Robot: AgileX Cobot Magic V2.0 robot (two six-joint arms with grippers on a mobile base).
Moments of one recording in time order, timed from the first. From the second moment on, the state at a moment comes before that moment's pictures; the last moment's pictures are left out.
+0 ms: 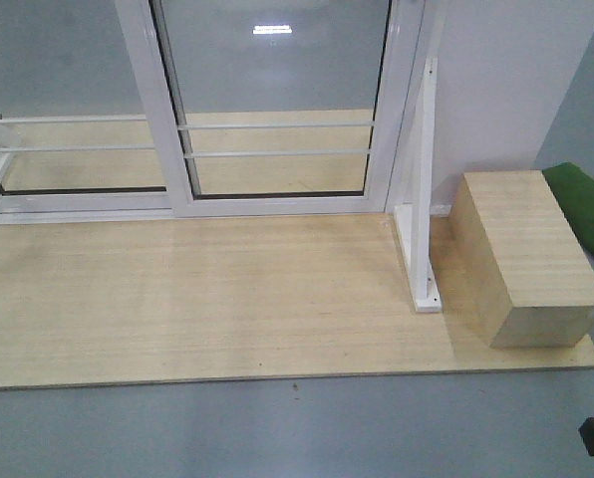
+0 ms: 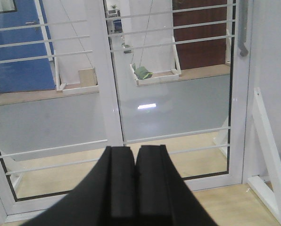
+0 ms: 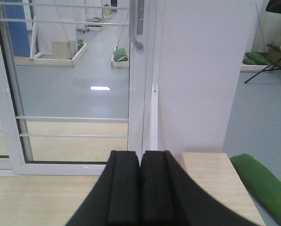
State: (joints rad) left arm -0.10 -0.01 0.03 0.22 0.10 -0.16; right arm 0.00 -0.01 0.03 0.00 0.18 -0.05
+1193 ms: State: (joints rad) left arm -0.10 -0.01 0.03 0.22 0.10 -0.16; right arm 0.00 -0.01 0.03 0.00 0.18 -0.05
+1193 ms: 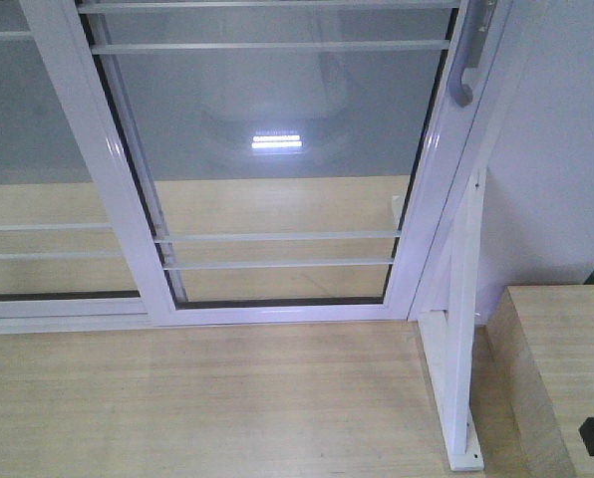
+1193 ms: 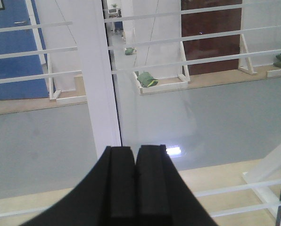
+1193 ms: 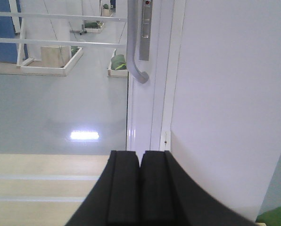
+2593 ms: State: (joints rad) left arm -0.10 0.00 0.03 0.22 0.10 -0.16; right arm 0.00 -0.01 0.03 0.00 0.18 -0.05
